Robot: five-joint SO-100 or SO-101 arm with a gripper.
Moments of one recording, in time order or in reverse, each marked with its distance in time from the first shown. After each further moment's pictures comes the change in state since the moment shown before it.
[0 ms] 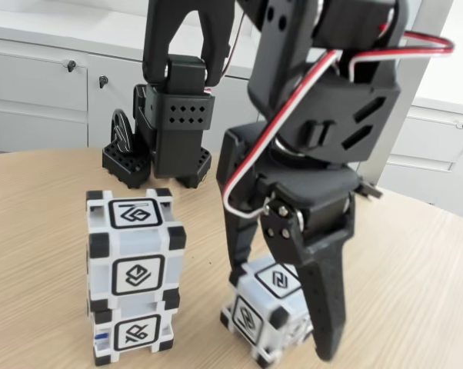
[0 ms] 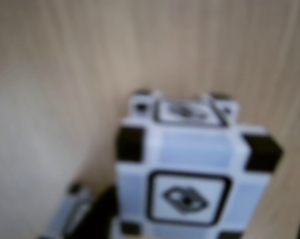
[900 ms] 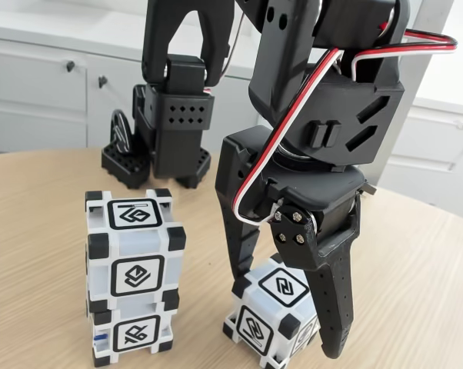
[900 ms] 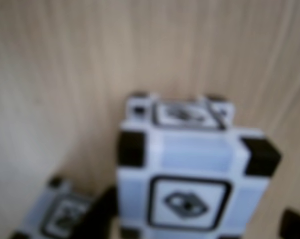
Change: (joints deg) arm -0.1 -1.2 0.0 -1.1 -7.0
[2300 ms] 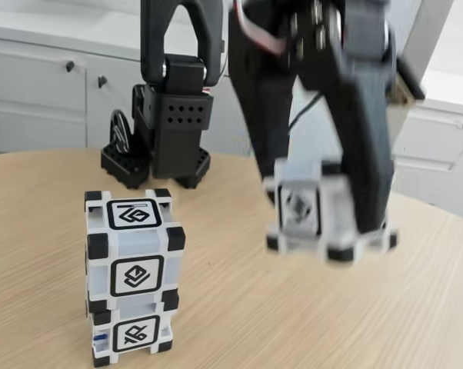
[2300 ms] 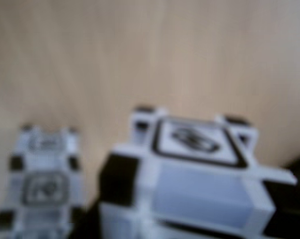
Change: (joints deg) arm 0.7 27.7 0.0 1.8 7.2
